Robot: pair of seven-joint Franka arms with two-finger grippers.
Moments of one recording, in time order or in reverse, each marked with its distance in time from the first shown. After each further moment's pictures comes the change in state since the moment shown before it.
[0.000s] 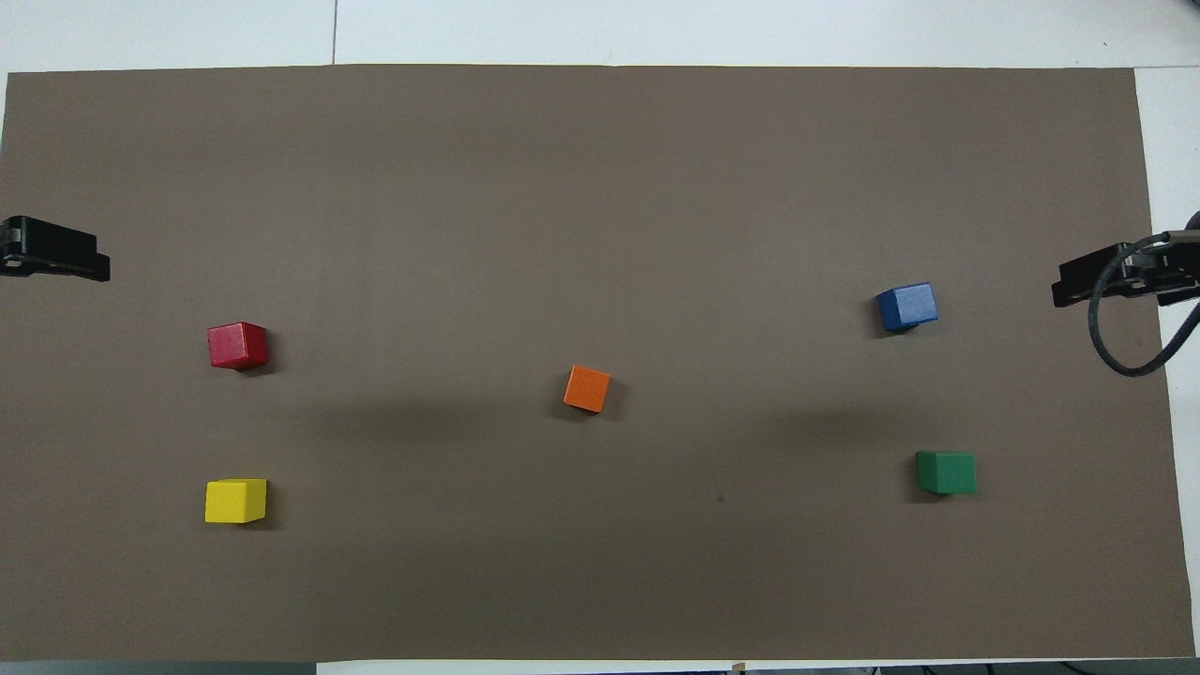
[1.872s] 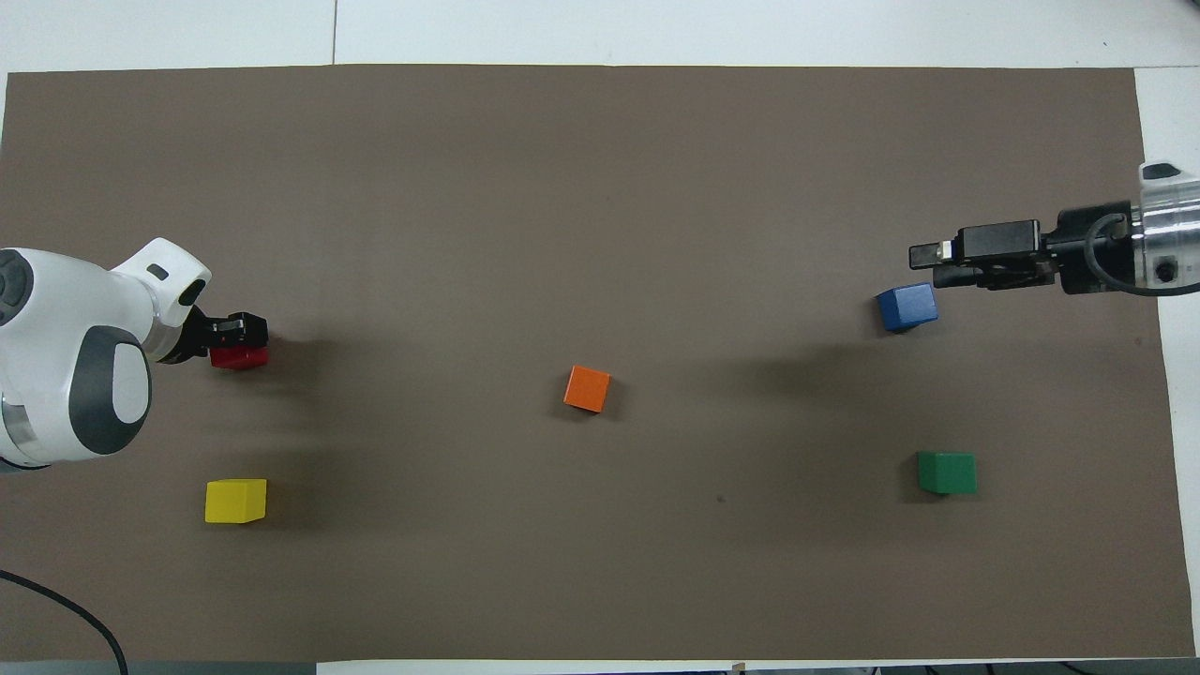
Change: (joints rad) left arm -0.001 0.141 0.044 -0.609 0.000 0.723 -0.059; right arm -0.119 0.122 0.000 -0.290 0.989 0.162 -0.410
